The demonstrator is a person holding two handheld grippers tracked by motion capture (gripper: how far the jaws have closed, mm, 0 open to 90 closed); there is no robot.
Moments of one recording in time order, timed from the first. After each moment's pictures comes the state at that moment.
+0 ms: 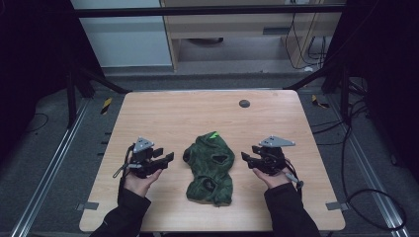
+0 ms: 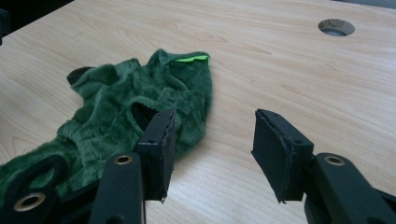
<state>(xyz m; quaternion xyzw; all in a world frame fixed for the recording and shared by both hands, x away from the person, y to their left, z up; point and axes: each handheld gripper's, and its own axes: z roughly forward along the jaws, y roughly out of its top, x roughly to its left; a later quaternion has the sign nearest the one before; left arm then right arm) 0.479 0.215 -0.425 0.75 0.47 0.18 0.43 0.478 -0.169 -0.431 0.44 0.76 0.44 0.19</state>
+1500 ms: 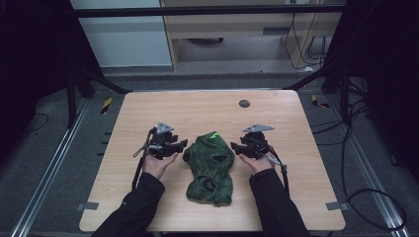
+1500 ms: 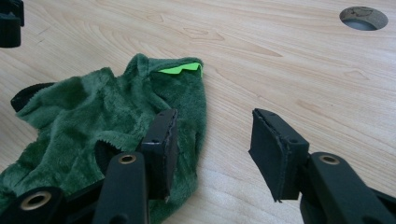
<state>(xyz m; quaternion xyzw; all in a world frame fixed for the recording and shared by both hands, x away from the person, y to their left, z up) 0.541 0.176 -0.439 0.77 0.46 0.18 0.40 0.537 -0.137 -0.450 0.46 0.77 0.41 0.17</state>
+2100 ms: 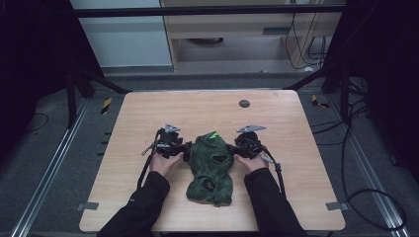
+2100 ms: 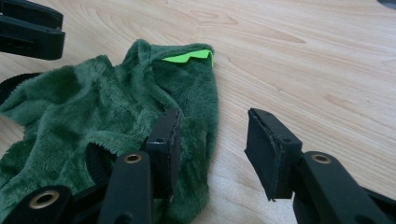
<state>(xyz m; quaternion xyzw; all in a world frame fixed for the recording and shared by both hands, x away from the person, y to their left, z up) 0.562 0.163 -0.468 0.78 0.47 0.16 0.38 0.550 -0.123 -0.468 0.46 0.78 0.39 0.15</state>
